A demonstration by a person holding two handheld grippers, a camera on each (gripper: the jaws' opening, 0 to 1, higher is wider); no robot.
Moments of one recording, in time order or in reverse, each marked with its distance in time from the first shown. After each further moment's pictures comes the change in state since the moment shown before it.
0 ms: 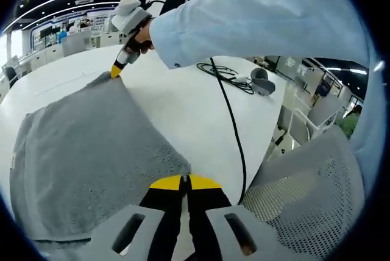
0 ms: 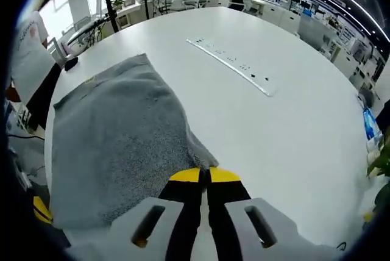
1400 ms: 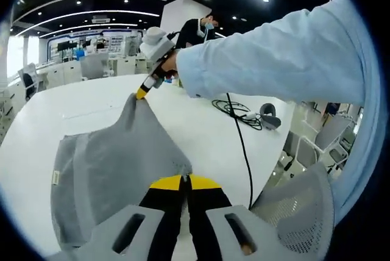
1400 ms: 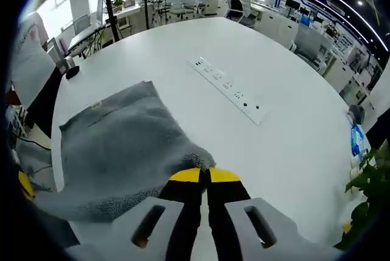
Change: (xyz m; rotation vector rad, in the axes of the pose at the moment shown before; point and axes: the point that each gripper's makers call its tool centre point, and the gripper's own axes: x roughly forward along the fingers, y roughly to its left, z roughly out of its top) left arm -0.086 0.047 0.060 -0.044 -0.199 0.117; right arm -0.041 0.007 0.064 -0.030 -0.018 -0.042
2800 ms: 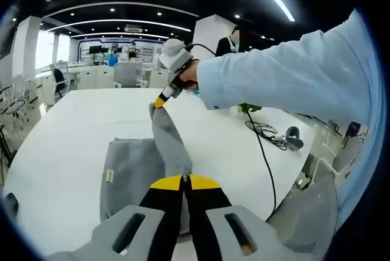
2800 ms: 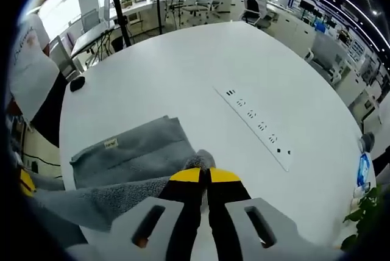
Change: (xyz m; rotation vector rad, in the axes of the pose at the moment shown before) left arm -0.078 0.097 0.010 -0.098 -0.109 0.183; right arm 0.043 0.079 0.112 -0.052 0.035 0.060
